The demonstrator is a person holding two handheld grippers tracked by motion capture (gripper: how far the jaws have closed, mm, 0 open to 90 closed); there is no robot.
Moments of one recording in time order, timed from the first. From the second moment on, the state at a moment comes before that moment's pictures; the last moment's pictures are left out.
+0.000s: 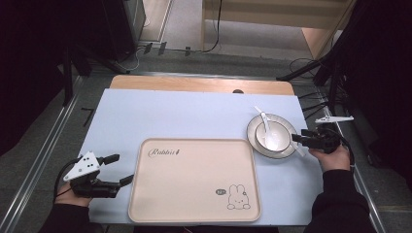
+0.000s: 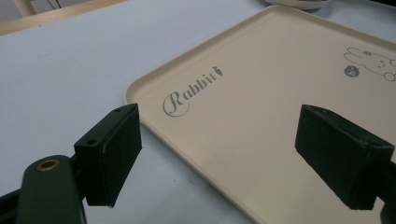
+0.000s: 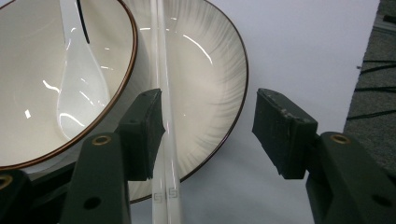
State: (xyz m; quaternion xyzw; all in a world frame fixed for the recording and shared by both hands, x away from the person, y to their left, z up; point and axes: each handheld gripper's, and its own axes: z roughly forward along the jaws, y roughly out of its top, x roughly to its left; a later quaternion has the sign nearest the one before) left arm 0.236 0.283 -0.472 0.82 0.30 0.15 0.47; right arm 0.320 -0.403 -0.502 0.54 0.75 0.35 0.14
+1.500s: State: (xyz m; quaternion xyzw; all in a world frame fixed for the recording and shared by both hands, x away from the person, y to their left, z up) left arm 0.236 0.283 -0.472 0.82 0.30 0.15 0.47; right arm 0.325 -0.401 -0.479 0.61 0.71 0.35 0.09
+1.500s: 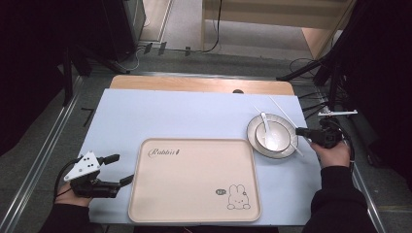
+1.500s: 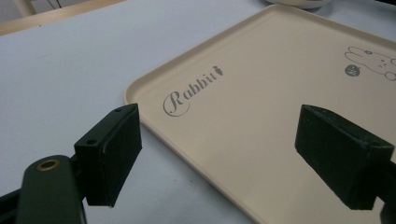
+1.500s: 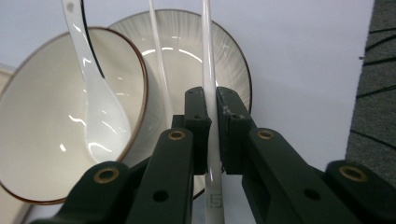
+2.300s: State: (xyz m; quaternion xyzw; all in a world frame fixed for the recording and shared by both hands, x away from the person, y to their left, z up) left arm 0.235 0.283 -0.471 0.82 0.29 0.15 0.47; right arm 0.257 -0.331 -0.438 0.58 0.71 0.38 0.11
